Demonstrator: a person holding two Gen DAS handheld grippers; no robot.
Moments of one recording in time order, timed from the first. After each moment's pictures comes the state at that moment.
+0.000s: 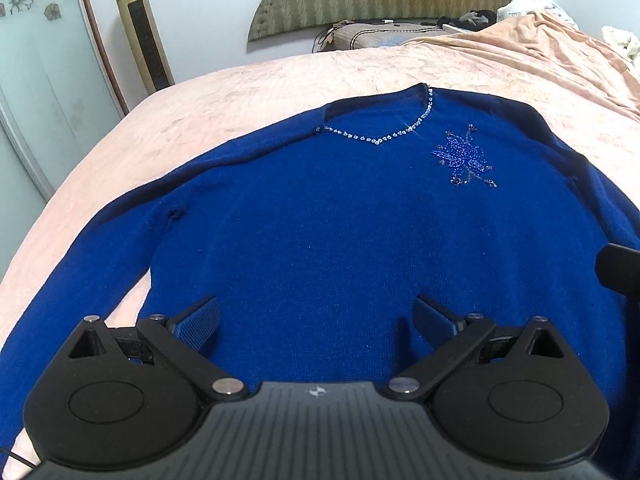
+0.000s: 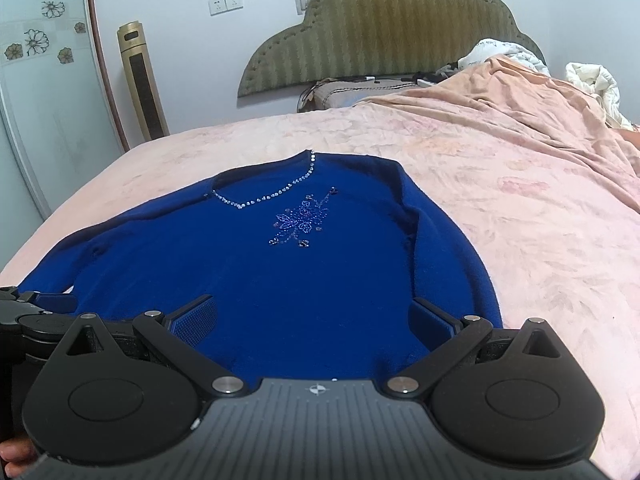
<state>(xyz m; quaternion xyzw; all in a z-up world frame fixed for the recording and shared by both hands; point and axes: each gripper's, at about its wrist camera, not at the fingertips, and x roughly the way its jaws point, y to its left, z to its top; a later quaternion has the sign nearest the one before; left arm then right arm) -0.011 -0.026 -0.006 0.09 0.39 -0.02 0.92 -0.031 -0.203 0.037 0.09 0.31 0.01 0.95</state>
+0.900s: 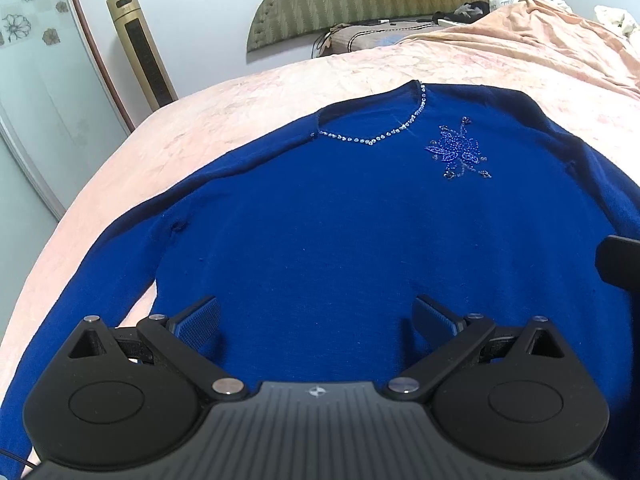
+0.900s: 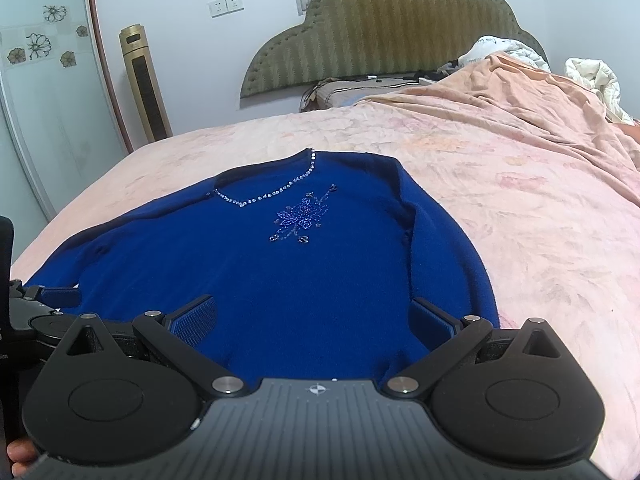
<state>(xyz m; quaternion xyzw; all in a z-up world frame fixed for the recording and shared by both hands) -0.017 -0.042 -0.006 0.13 0.38 -0.01 0.92 -0.035 -0.208 0.037 0.09 0.31 0.02 0.95</state>
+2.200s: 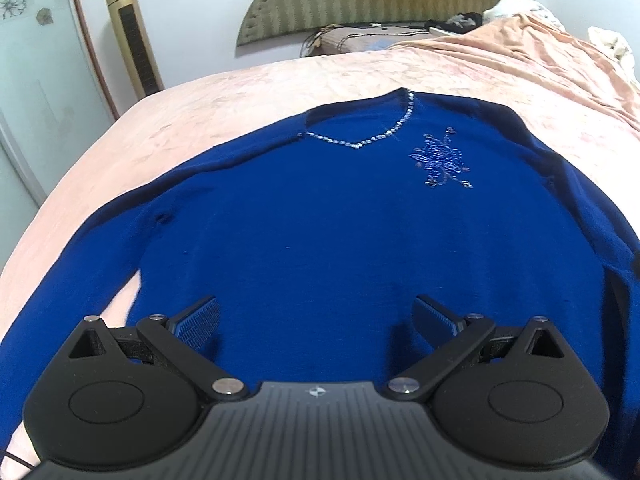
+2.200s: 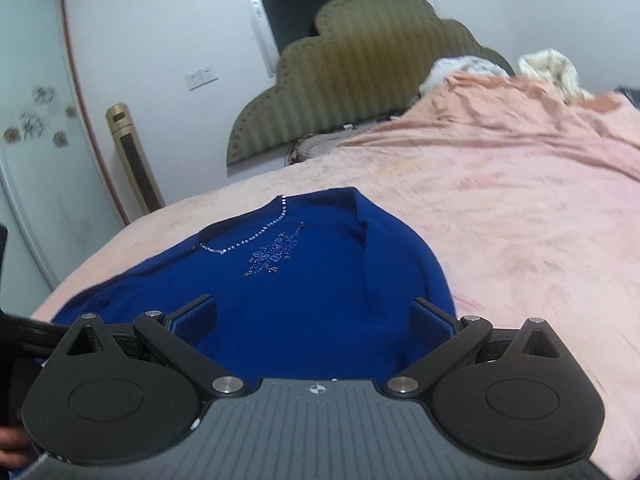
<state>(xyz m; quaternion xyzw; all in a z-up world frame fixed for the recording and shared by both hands) -0.022 -0.035 0.002 0.09 0.38 -0.03 0.92 -0.077 -0.251 0.007 0.16 0.21 -0.01 0.96</state>
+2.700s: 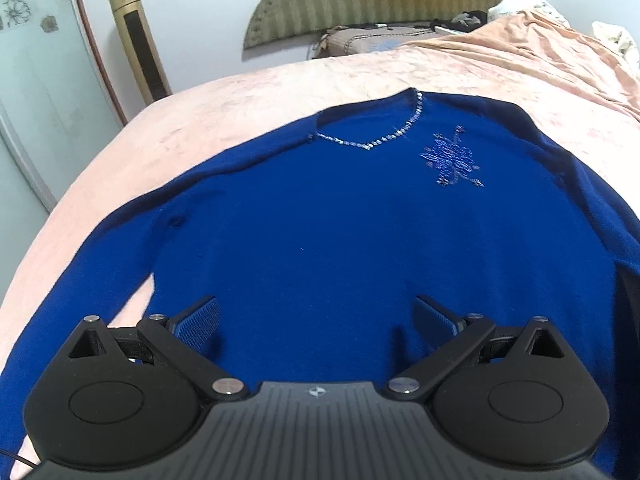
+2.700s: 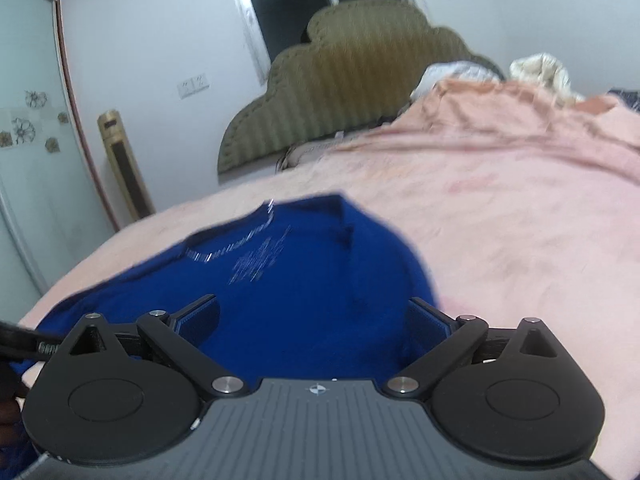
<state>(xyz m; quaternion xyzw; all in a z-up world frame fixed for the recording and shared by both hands) -0.020 -0.033 0.002 0.10 0.38 -0.02 0.92 -0.072 -0.272 0.004 0.17 0.19 -0.02 0.97</state>
